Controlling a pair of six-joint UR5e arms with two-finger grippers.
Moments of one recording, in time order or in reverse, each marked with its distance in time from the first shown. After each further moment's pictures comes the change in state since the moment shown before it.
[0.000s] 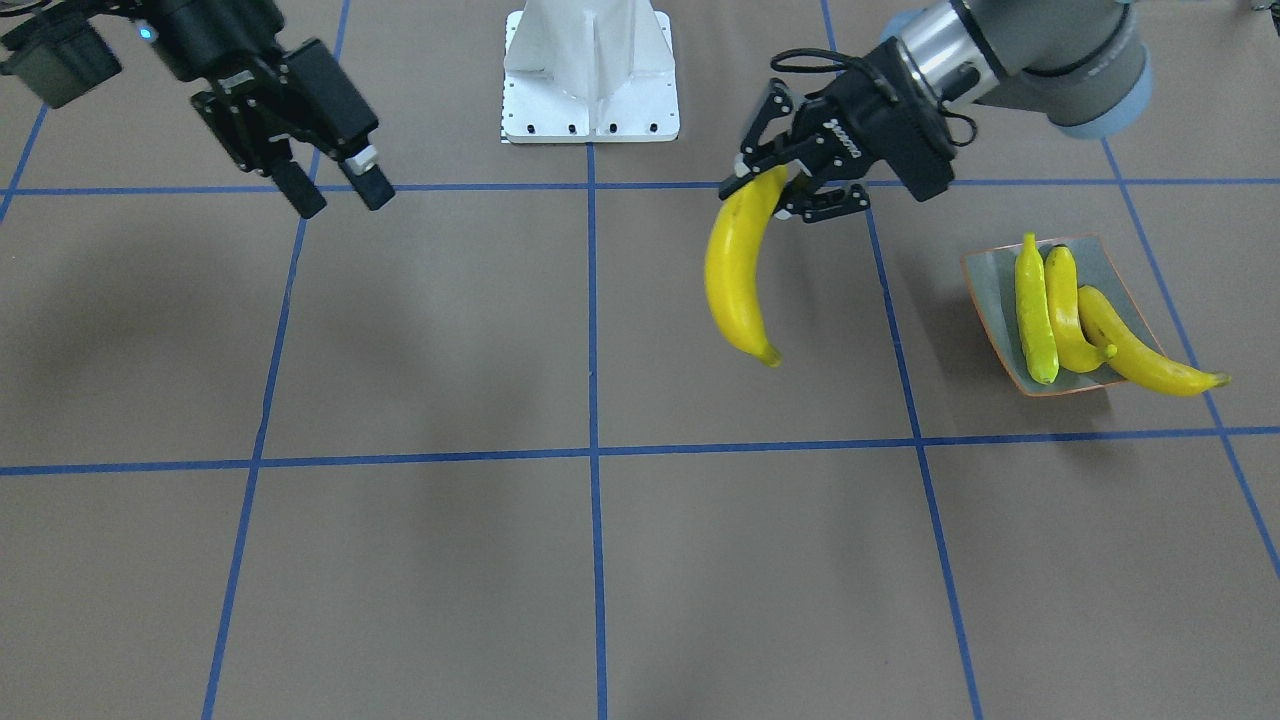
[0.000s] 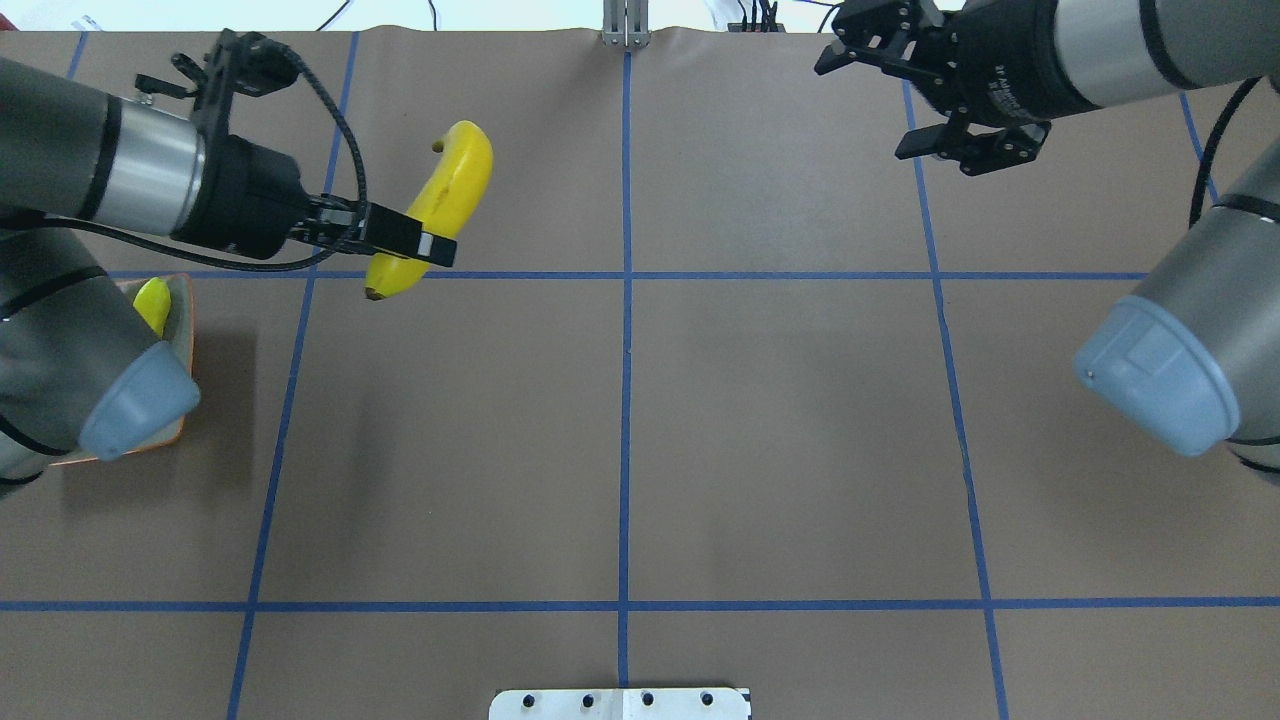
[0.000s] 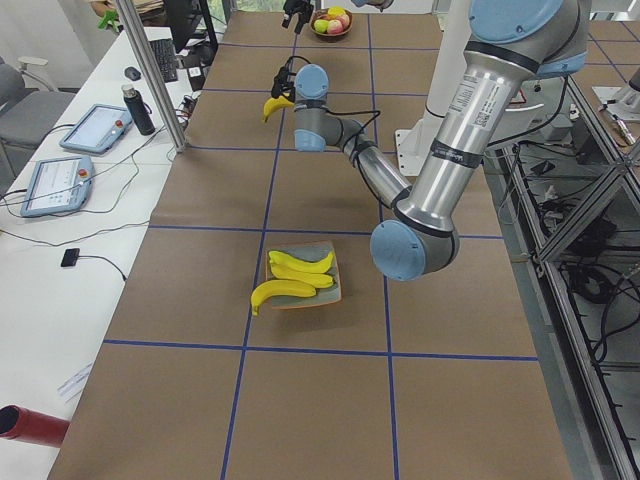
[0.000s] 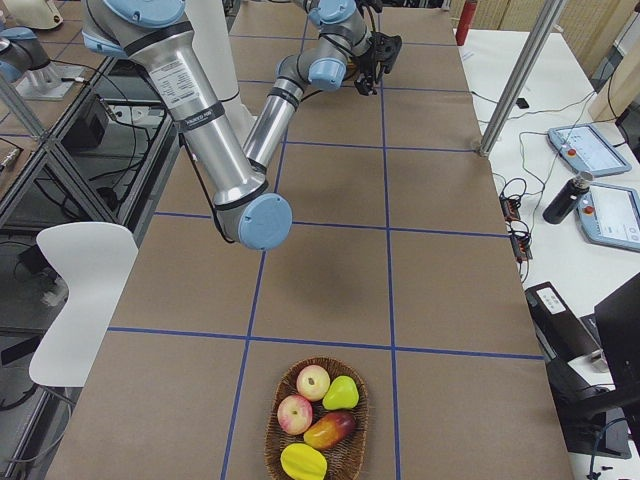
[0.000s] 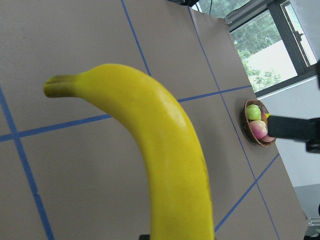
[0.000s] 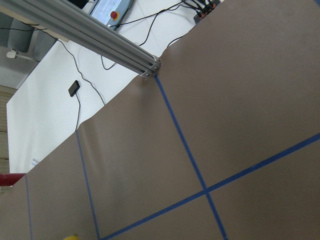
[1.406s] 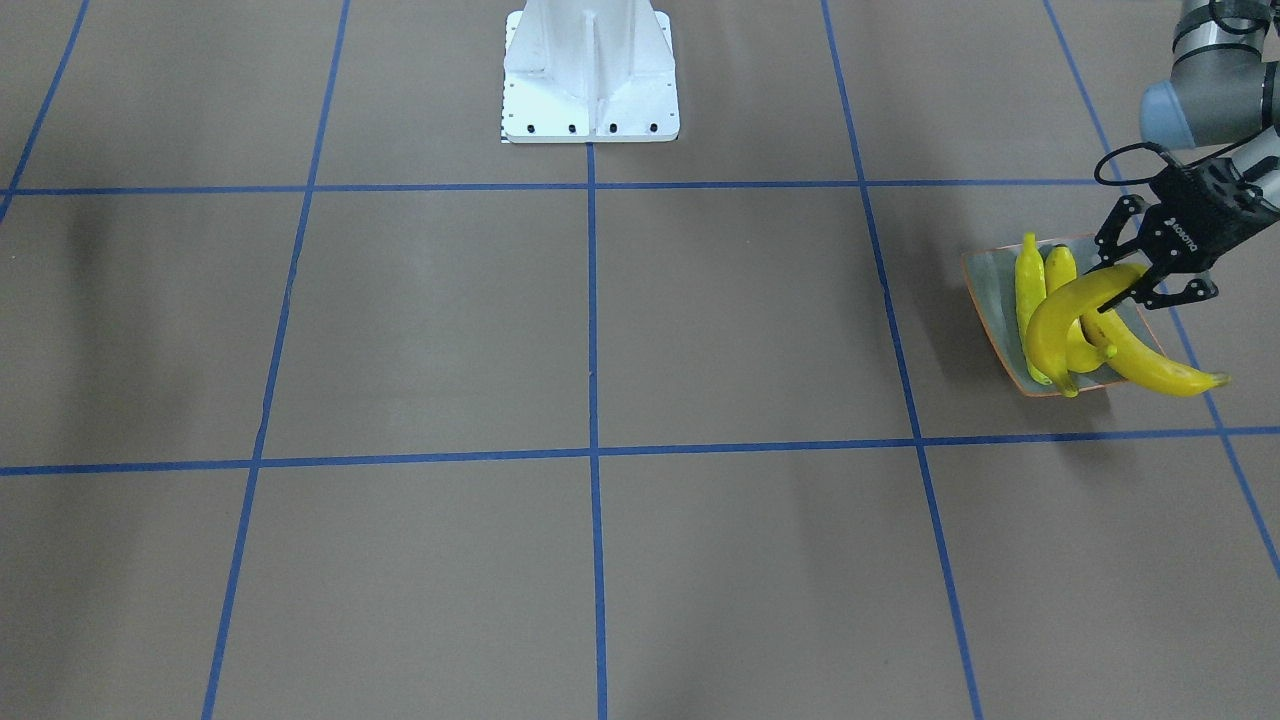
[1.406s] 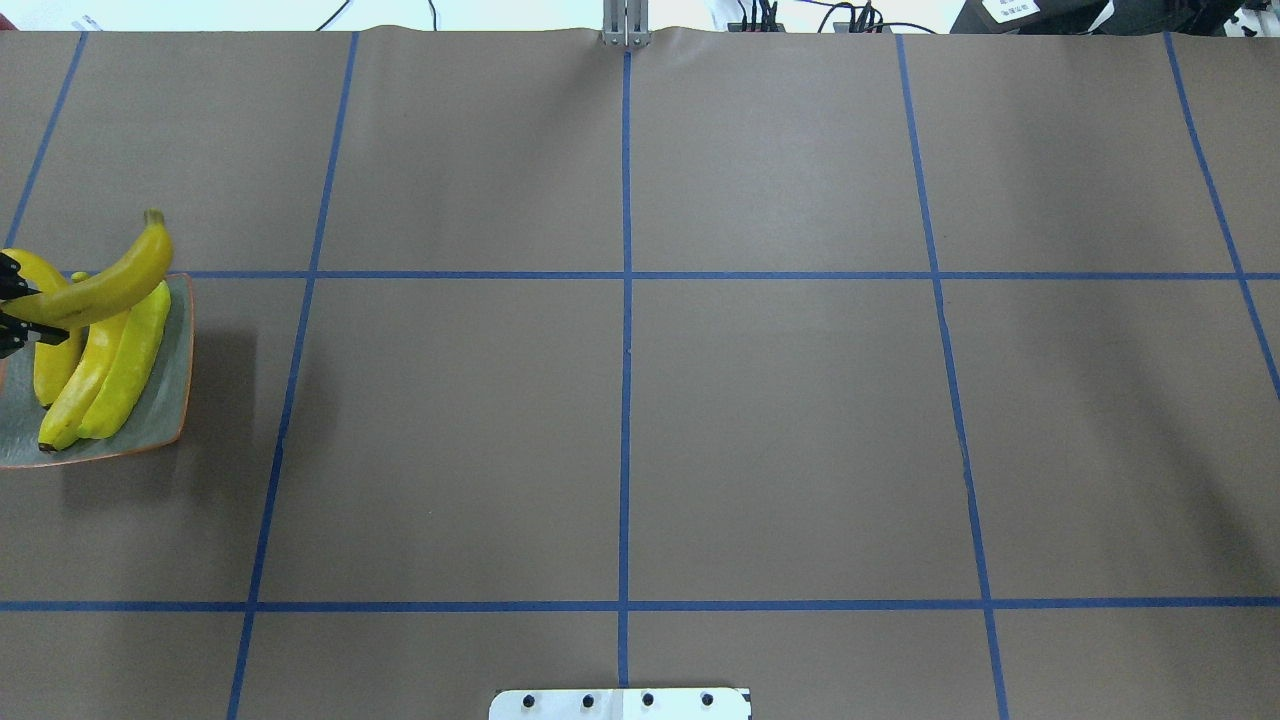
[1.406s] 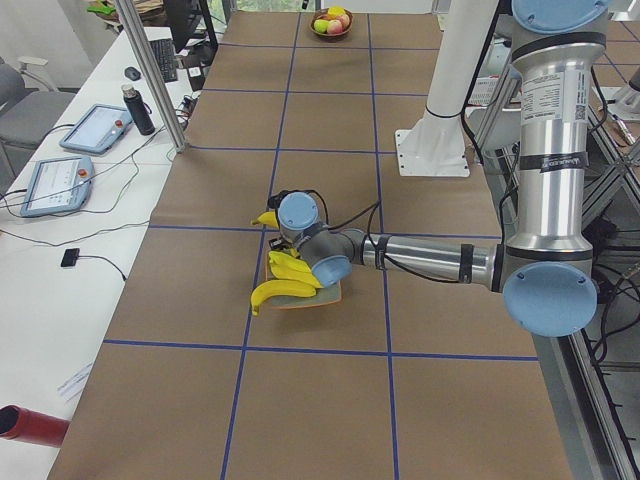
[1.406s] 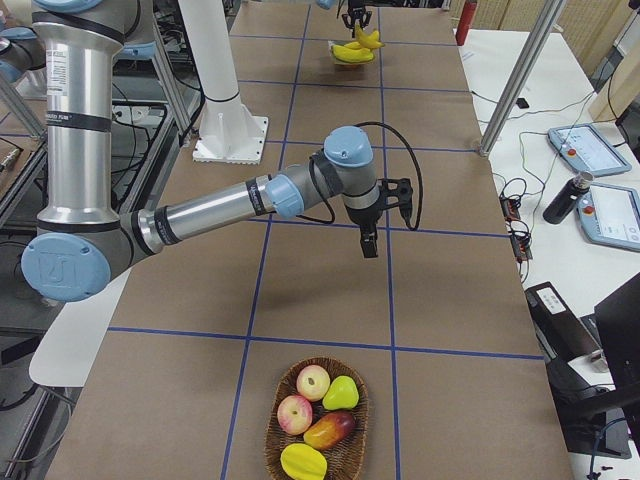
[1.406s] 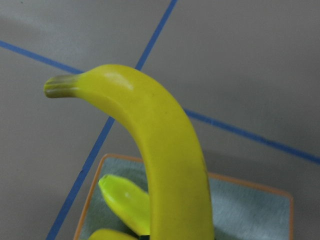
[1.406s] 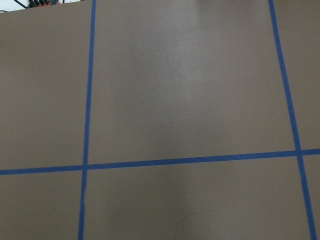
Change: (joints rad) left arm -0.279 0.408 0.275 0.004 -0.142 1.495; right arm 0.477 -0.540 -0.153 -0.002 0.256 -1.201
